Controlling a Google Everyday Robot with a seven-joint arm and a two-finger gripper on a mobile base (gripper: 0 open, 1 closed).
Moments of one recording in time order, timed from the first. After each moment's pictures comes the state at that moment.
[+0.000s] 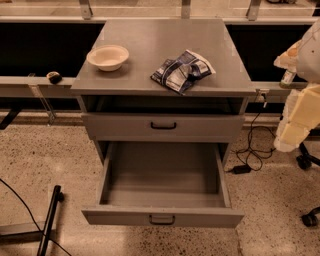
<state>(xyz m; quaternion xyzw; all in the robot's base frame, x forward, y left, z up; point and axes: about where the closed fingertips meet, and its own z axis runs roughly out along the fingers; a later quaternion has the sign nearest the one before) 0.438 -0.215 0.982 -0.60 0.78 -0.04 0.17</state>
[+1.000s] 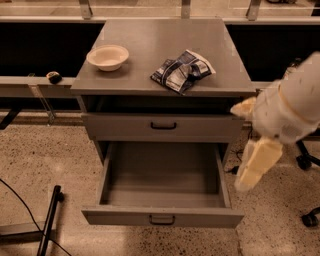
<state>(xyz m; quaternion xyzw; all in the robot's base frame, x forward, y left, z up) 0.428 -0.168 0.880 -0.63 0.74 0.07 0.20</state>
